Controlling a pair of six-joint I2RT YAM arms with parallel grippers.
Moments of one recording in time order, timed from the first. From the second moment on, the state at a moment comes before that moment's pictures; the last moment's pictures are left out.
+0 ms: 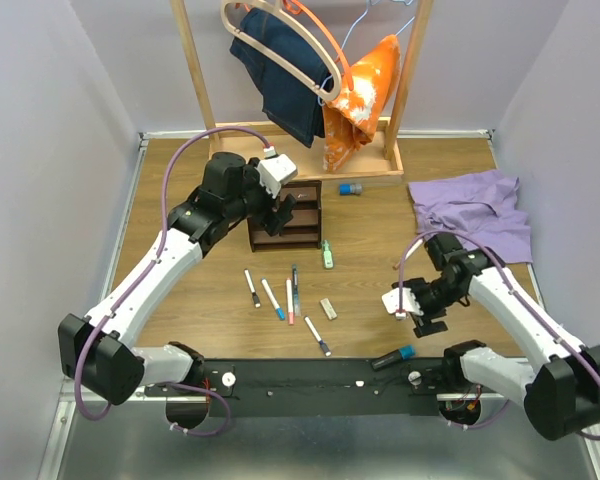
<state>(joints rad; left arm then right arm) -0.48 1.26 1.19 -0.41 0.32 0.28 0.27 1.05 0.72 -1.21 -0.57 -1.65</state>
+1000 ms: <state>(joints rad) -0.42 1.20 1.13 -0.42 0.29 0.28 0.87 1.27 0.71 -0.94 -0.38 -0.94</state>
